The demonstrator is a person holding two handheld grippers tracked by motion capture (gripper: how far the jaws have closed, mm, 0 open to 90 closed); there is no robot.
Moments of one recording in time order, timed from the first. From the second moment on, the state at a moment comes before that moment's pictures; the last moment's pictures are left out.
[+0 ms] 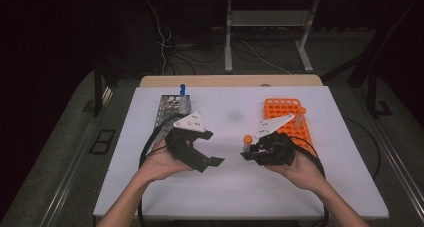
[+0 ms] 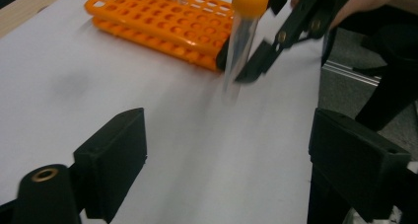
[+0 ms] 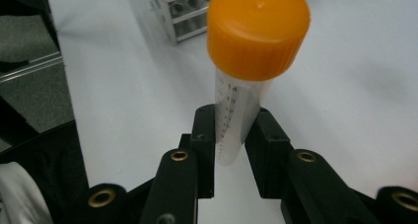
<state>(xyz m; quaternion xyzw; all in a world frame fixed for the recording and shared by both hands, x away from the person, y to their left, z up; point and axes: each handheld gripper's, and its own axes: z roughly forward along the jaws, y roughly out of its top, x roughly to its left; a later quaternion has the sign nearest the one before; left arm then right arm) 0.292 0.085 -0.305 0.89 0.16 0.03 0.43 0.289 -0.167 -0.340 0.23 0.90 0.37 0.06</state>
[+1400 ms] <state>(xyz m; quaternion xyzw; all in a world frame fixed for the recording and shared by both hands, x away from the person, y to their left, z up) 0.336 0.121 -0.273 0.89 0.18 0.04 0.41 0.285 -0.142 -0.345 0.23 0.88 0.41 0.04</state>
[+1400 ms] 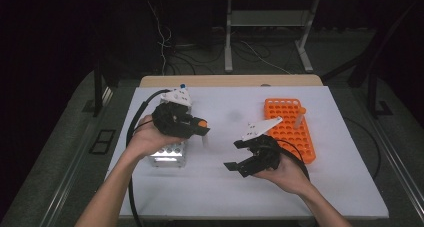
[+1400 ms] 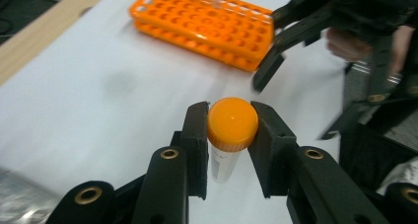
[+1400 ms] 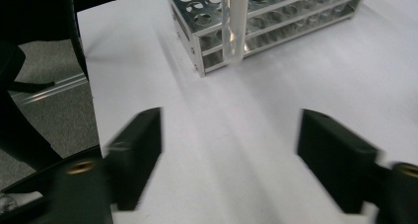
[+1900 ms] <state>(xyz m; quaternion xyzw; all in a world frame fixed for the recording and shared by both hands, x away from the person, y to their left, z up) 0.360 0.151 -0.261 0.88 0.23 0.08 0.40 0.274 -0.183 -0.347 0.26 0.85 0.45 0.03</state>
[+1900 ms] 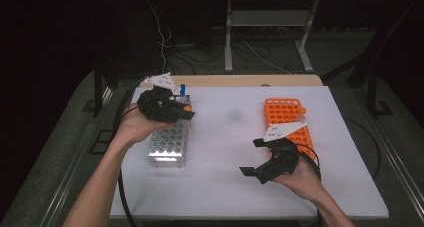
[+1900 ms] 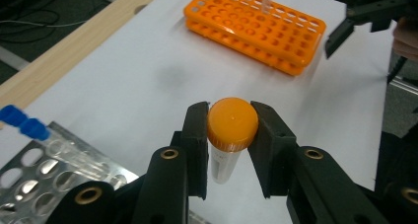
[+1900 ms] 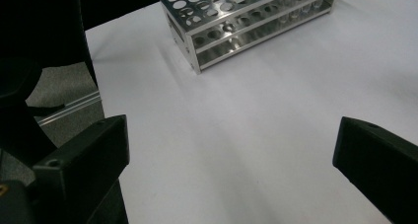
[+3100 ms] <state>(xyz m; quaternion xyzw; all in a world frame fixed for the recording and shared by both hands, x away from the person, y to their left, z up) 0.427 0.174 -0.308 0.87 0.31 0.12 0.37 0.231 -0.272 -0.387 0.34 0.81 0.47 0.04</state>
